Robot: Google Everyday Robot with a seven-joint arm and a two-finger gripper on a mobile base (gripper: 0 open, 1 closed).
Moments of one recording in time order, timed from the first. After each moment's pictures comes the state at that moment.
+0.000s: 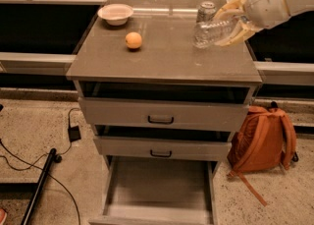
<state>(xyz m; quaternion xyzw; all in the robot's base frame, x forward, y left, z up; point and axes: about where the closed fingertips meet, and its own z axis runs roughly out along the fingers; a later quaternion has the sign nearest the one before) 0.632 -0.171 0.971 -0.76 0.47 0.01 0.46</state>
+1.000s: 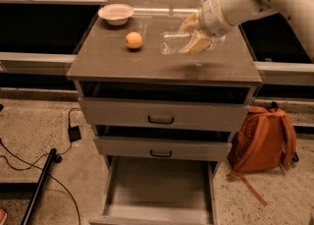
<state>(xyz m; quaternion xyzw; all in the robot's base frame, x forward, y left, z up) 0.691 -0.097 0.909 -0.72 0.56 0.04 0.41</state>
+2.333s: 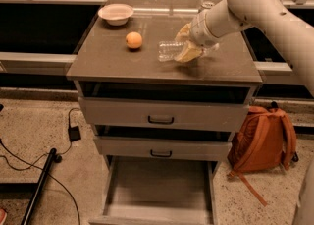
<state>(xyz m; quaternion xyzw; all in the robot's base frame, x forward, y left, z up) 0.724 -0.085 0.858 -0.71 0.59 0.00 0.39</state>
